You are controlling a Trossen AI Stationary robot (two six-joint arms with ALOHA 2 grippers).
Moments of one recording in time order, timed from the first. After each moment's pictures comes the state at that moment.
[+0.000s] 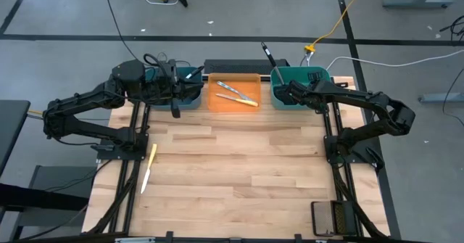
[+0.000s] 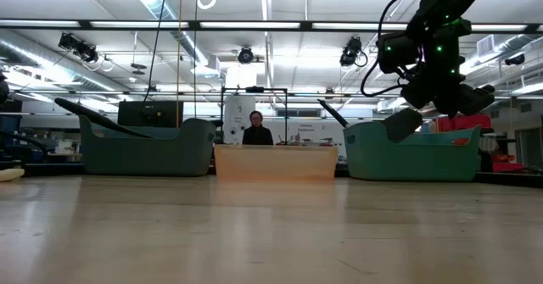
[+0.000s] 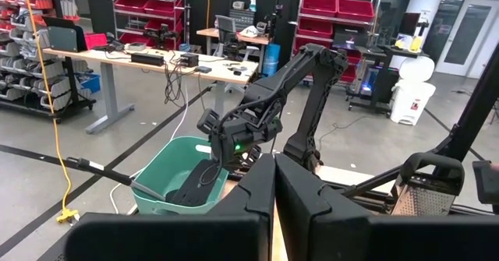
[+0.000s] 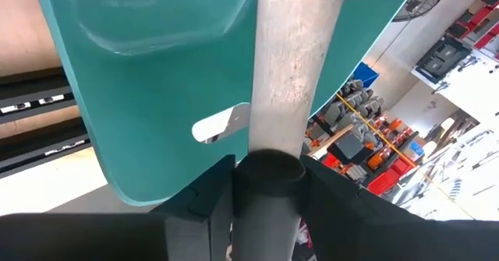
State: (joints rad) left arm 0.20 1.01 1.23 -0.26 -0.01 -0.12; right arm -0.59 1.34 0.87 -1.07 0.95 -0.72
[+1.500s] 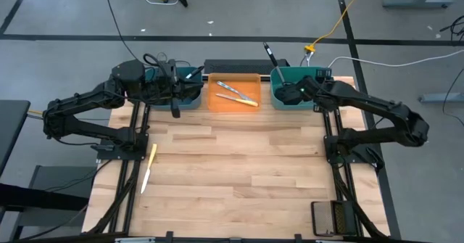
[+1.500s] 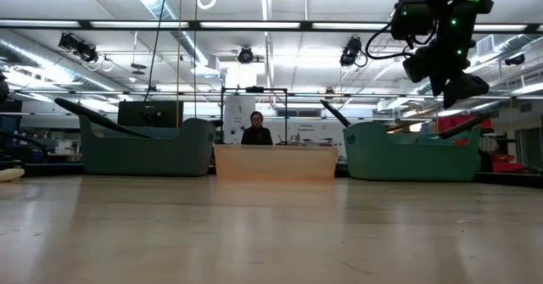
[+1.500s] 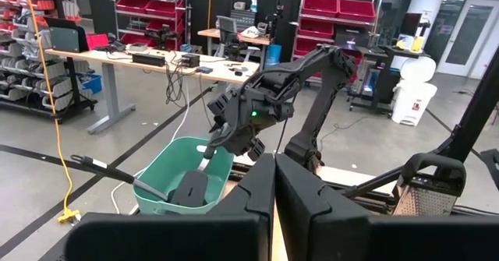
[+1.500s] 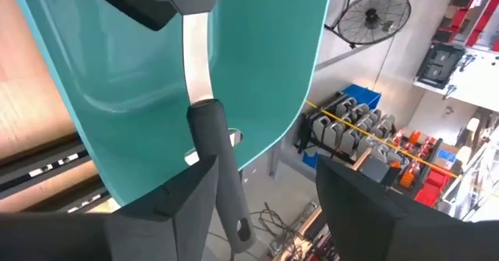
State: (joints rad) left arm 0.20 1.01 1.23 -0.26 -0.01 -0.12; right arm -0.59 1.12 0.87 -0.99 0.83 -0.69
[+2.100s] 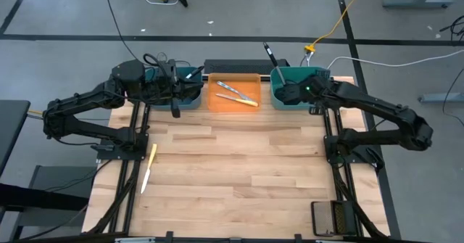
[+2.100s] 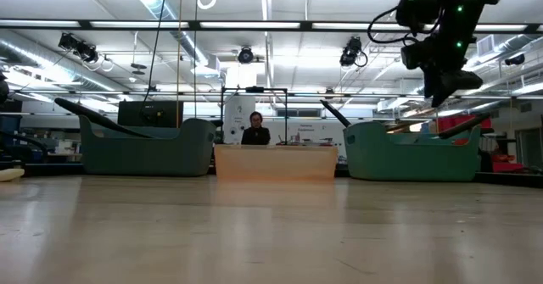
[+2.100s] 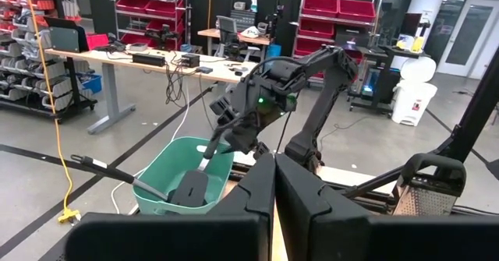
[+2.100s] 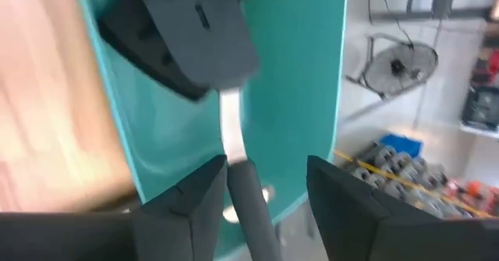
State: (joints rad) left arm 0.20 1.01 1.23 -0.26 -0.01 -0.12; right arm -0.58 1.05 0.87 -0.93 0.61 -0.69
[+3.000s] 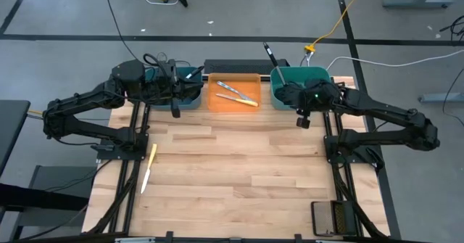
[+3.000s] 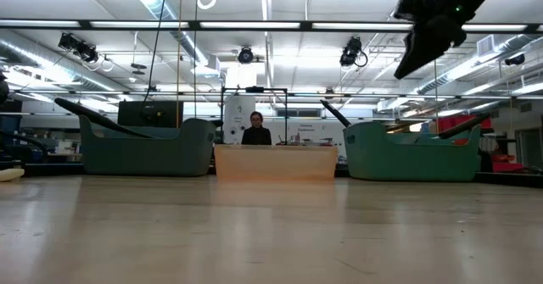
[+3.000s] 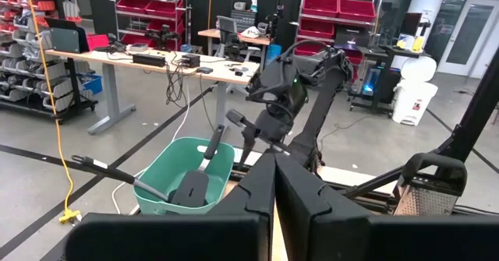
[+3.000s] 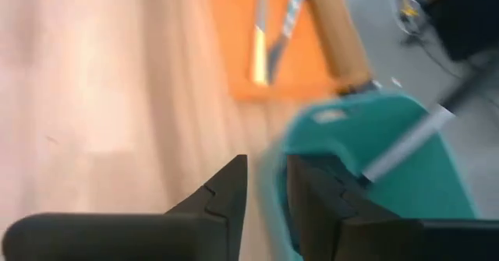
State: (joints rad) left arm 0.20 1.01 1.23 -0.26 -0.01 -0.12; right arm -0.40 0.92 0.87 -0.76 0.11 -0.35
